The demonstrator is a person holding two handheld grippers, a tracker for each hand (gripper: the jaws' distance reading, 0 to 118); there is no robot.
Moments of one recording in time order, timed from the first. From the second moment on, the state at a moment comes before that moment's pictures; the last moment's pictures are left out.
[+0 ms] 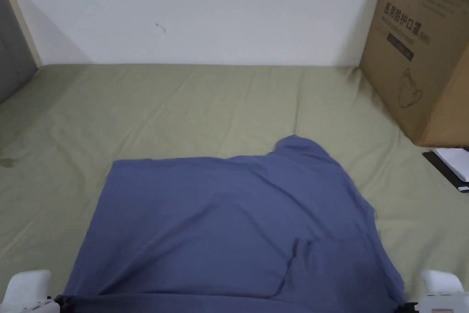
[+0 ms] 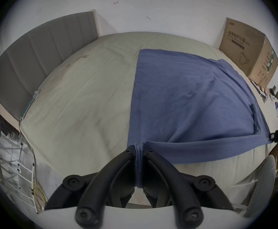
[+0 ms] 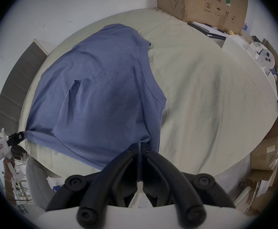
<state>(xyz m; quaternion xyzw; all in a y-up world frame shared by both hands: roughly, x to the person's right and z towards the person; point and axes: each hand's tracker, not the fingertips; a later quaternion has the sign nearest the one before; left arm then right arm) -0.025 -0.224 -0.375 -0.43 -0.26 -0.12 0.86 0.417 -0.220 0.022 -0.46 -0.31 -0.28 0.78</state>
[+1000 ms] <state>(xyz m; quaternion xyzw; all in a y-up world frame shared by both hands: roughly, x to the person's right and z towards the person) -0.064 -0.198 -0.334 -0.41 -0.22 -0.06 0.89 0.352 -0.176 0.069 -0.36 -0.32 -0.28 0.83</state>
